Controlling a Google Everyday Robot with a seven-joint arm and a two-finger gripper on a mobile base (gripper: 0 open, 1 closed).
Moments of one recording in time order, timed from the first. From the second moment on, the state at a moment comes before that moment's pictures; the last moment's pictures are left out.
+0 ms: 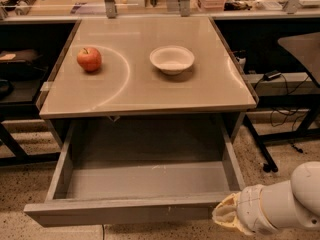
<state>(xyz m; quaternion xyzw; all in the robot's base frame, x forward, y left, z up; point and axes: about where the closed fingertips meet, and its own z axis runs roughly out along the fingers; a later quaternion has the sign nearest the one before) 0.325 -0.158 0.649 -0.59 0.76 0.16 0.23</state>
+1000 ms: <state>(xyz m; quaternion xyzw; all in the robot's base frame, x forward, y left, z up) 0.386 -0.135 0.669 -0.61 0.72 0.16 0.28</state>
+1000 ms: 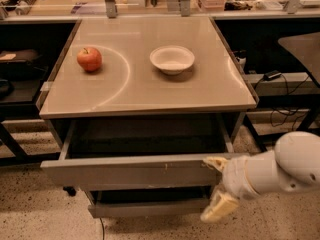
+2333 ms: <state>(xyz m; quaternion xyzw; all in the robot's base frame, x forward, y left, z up) 0.464 -0.114 0.683 -0.64 0.70 0.13 0.30</state>
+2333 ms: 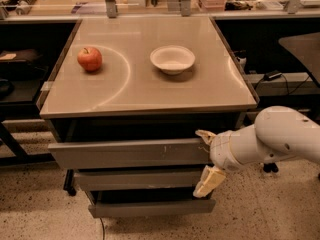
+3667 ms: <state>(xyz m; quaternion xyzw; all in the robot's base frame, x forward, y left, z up) 0.463 -0.116 0.660 -0.63 0.70 0.14 0.29</state>
